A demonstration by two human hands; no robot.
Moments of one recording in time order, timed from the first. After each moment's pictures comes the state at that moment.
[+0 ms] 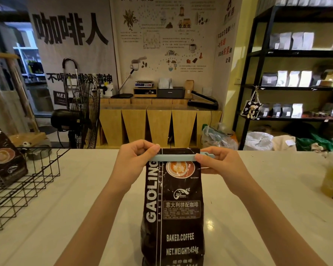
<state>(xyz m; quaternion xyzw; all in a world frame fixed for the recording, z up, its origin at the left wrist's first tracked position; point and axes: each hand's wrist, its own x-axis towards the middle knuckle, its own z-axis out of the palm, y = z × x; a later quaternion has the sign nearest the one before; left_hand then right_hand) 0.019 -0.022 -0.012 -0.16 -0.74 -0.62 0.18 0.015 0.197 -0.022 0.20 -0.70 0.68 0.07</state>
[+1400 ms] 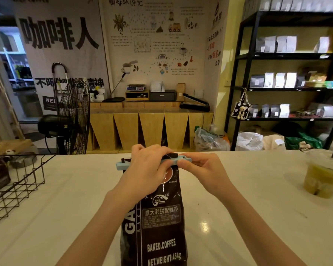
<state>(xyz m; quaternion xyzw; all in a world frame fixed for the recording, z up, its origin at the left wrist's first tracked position) 0.036 0.032 0.002 -0.26 -0.90 -0.23 0.27 0.020 0.197 -0.027 0.28 -0.74 0.60 0.14</state>
